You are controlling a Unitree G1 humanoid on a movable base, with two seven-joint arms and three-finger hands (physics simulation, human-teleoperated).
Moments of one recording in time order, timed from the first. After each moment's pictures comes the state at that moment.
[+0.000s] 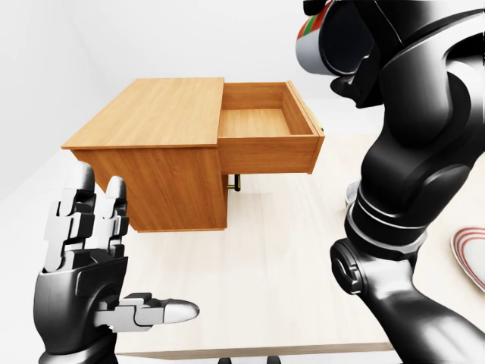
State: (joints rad) left arm 0.41 -0.13 0.25 -1.00 -0.21 0.09 -0.33; right arm -1.15 -0.09 -0.06 -0.37 -1.52 0.09 0.70
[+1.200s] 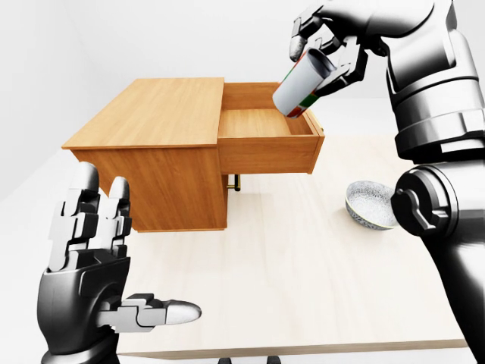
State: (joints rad) left arm 0.42 -0.12 0.24 -1.00 -0.20 0.09 -0.33; right arm -1.67 -0.42 -0.03 1.09 -0.67 0.09 0.70
